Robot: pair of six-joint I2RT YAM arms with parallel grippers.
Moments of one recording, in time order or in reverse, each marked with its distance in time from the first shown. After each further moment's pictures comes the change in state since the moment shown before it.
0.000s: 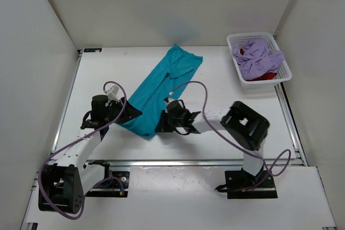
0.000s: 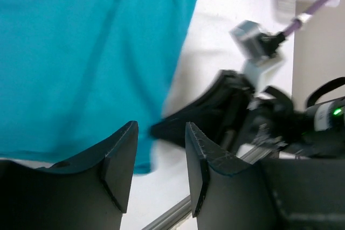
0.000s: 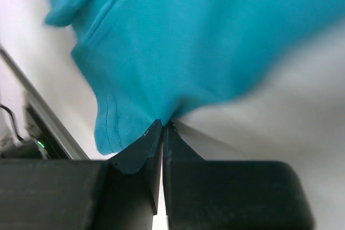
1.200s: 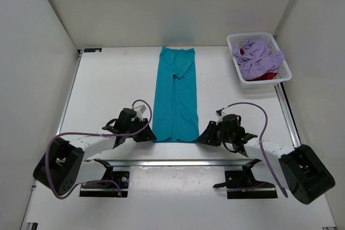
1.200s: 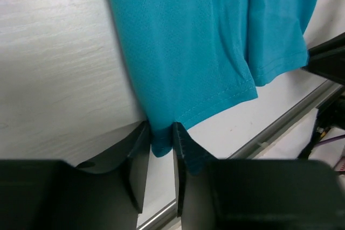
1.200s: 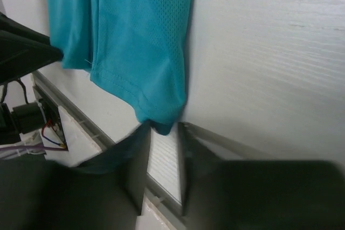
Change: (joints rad) left arm -0.426 0.202 -0.123 0.095 -0.177 -0.003; right arm -0.451 -0.846 -0.813 -0.075 -0.231 -0.040
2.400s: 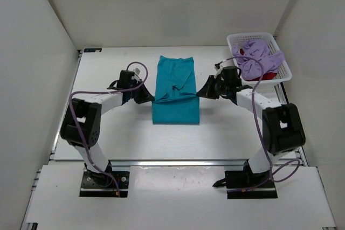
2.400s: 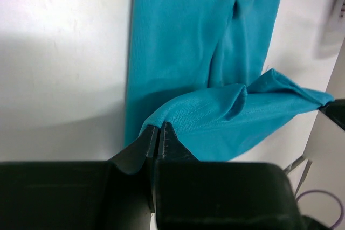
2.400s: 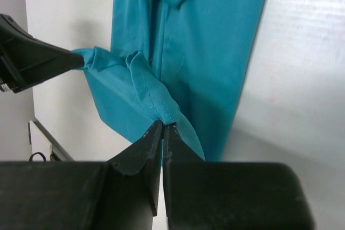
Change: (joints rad) left arm 0.226 0.467 0.606 -0.108 0.010 -0.060; right arm -0.237 0.472 0.750 -0.257 -0.075 -0.256
